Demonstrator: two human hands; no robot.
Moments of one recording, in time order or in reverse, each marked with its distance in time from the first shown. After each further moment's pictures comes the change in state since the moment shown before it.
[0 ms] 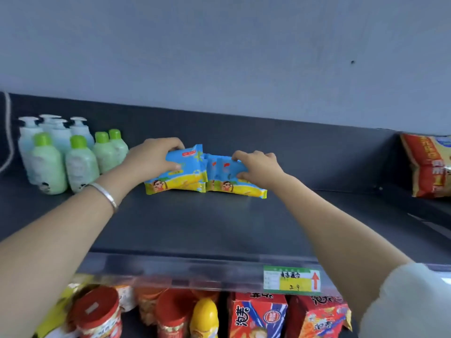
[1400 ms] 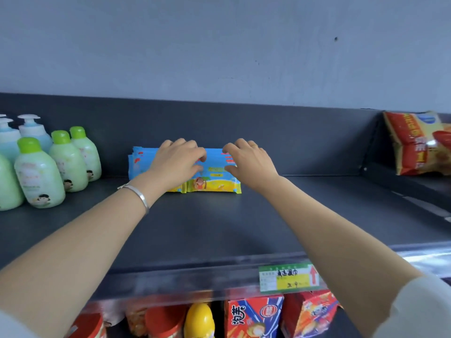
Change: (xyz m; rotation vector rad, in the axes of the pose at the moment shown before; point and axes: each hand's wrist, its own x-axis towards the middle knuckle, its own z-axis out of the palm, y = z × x) left_hand 0.041 0.042 0.070 0.375 0.027 0.359; right_hand -0.001 0.002 0.022 -0.069 0.185 0.060
